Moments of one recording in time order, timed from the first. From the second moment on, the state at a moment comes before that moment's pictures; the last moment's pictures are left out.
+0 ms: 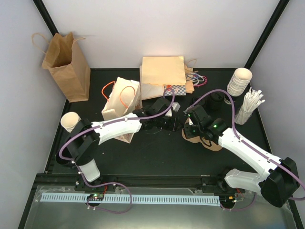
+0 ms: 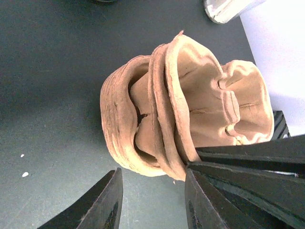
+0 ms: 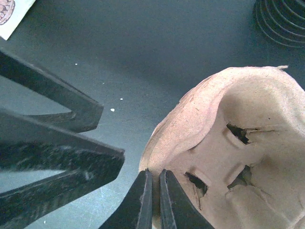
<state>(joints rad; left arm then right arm) -0.90 1.71 1.21 -0.25 0.29 -0.68 0.67 1.14 0.87 -0.74 0.08 0.34</state>
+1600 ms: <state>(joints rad) -0.88 1.85 1.25 -0.22 0.34 -0.69 0.67 1.11 1.01 -0.86 0.13 0.34</state>
